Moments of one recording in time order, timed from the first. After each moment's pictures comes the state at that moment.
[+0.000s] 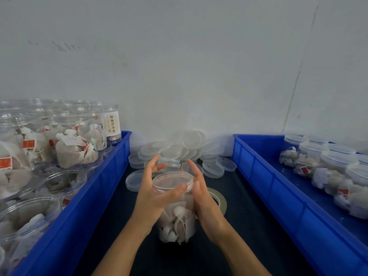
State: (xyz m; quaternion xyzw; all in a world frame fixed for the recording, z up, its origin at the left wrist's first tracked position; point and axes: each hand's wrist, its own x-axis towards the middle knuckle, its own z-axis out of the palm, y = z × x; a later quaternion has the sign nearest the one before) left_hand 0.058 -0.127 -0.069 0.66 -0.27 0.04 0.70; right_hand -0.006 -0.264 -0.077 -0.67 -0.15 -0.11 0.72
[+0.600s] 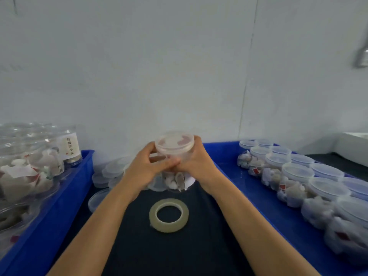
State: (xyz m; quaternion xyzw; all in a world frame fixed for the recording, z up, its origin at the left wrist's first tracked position) left_hand 0.049 -0.191 0.042 0.69 -0.34 -0.04 0.63; right_hand -0.018 -0.331 0.047 -0.77 0.01 -0.27 0.58
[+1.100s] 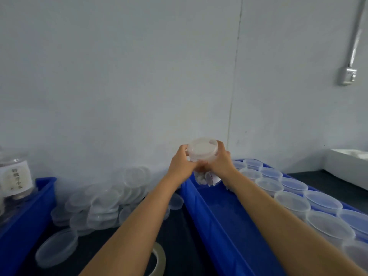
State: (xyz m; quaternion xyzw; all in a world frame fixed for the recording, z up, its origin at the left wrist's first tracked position) left_hand 0.109 -0.392 0.064 0.70 -0.38 -0.04 0.61; right_hand 0.034 -0.499 0.074 -0.79 0.22 -0.33 0.47
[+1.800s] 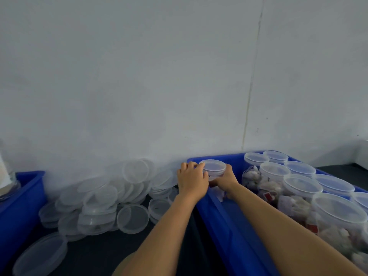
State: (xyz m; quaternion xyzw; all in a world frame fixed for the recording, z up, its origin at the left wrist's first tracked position) left_hand 0.179 -0.457 -0.036 0.88 -0.37 0.15 0.27; right_hand 0.120 -0.564 -0.036 -0.73 0.32 -0.22 0.57
